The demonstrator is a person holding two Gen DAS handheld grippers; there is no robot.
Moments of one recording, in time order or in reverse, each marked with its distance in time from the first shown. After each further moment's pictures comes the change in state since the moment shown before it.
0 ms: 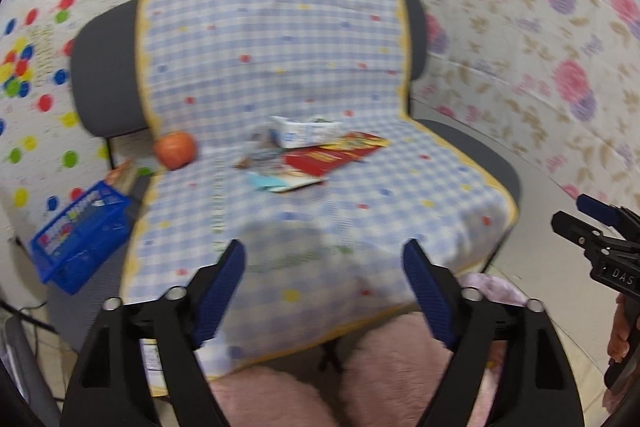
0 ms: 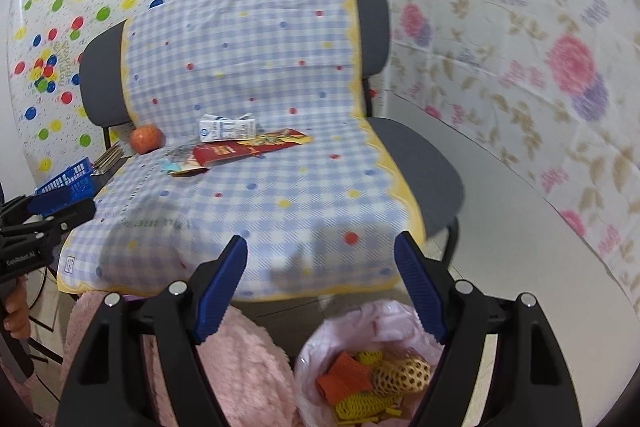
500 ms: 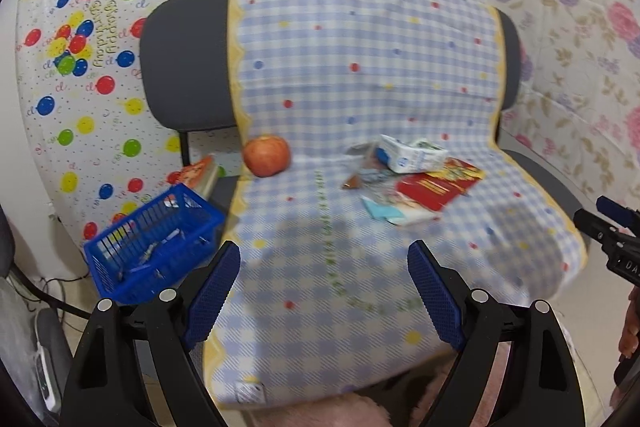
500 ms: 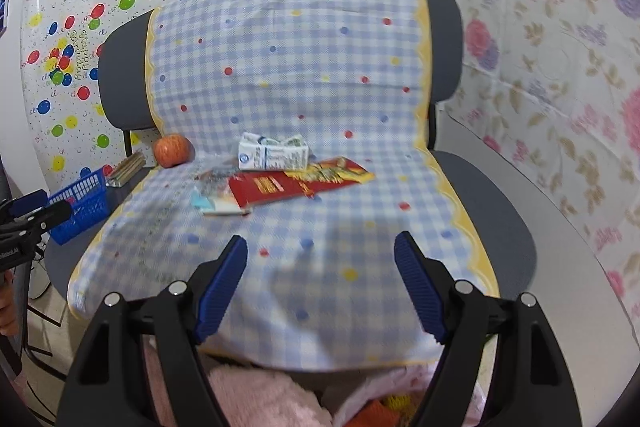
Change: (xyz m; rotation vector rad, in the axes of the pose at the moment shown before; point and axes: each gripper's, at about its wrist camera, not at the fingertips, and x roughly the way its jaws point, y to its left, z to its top) left arm 0.015 0.087 0.036 -0.108 0.005 0.191; right arm 0.072 0.053 0.067 -0.072 -0.011 0.103
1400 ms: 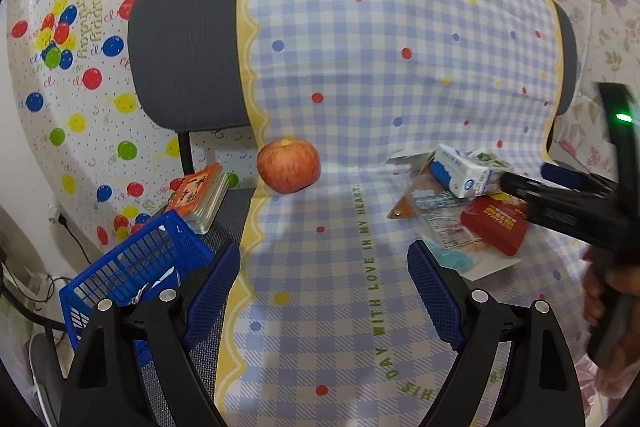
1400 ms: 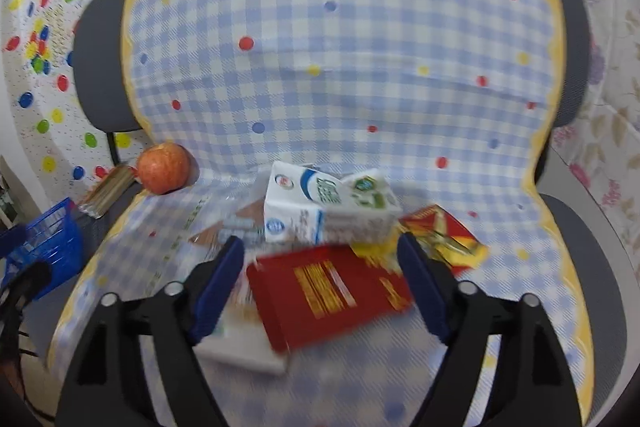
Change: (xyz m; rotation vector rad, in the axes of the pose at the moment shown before) left arm 0.098 0.026 0.037 -0.019 0.055 0.057; right arm 0.193 0.070 0.084 -0.055 0.116 0.044
